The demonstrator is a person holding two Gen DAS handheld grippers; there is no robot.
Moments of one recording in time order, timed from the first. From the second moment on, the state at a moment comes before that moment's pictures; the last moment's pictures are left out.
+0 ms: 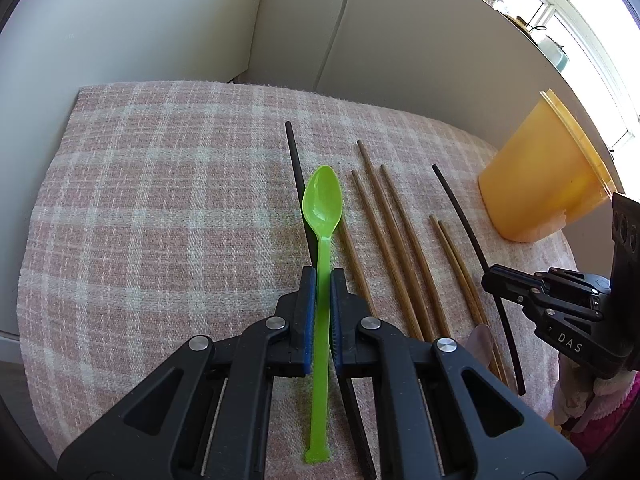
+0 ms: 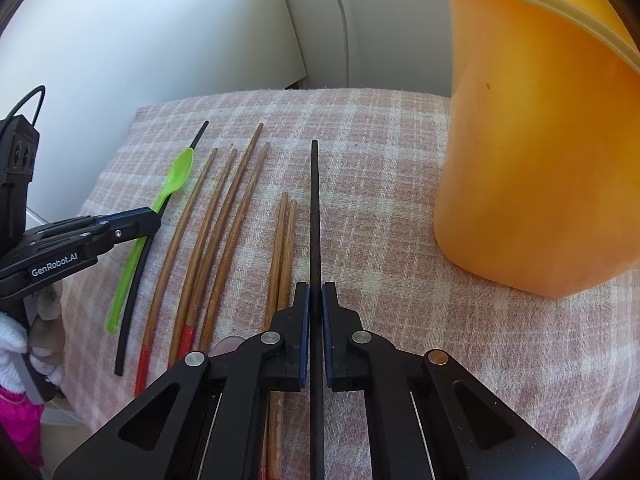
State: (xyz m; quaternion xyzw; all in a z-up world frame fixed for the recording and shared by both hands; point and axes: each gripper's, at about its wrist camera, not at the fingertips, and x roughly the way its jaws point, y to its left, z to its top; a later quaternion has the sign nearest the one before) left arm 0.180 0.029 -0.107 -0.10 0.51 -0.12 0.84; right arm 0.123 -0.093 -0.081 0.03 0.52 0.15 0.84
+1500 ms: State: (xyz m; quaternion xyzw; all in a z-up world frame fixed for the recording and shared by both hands) left arm 0.141 0.071 -0.108 -0.04 0.55 -0.14 0.82; right arm 0.114 -0.099 -0.069 0.03 0.51 0.15 0.85
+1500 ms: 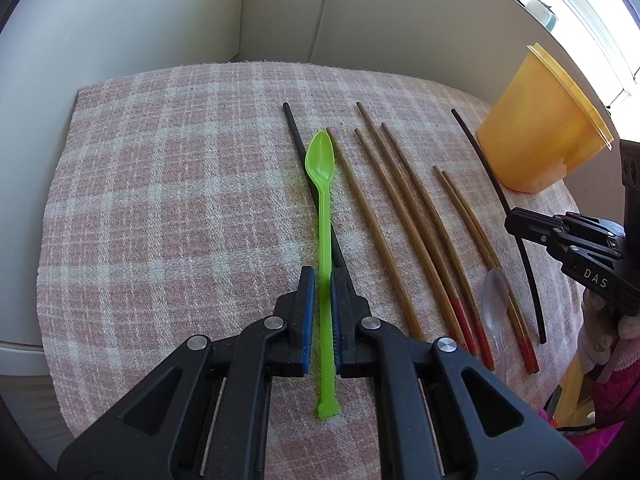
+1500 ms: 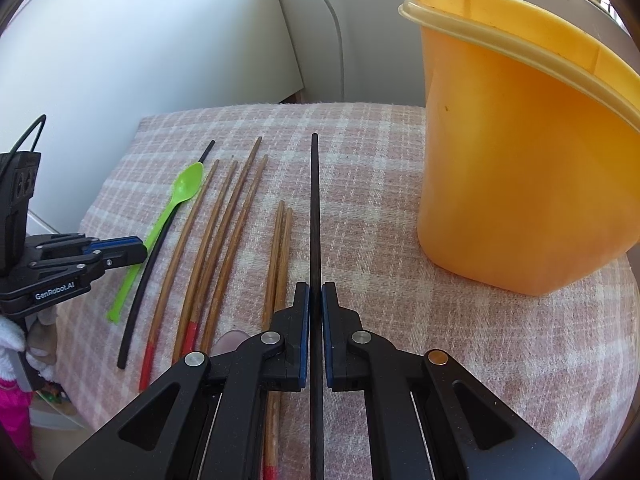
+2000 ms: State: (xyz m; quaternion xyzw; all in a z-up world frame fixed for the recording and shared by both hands) left arm 0.168 0.054 -0.102 0.00 0.56 -0.13 0.82; right arm 0.113 -0.102 -0.065 0.03 0.51 0.15 0.85
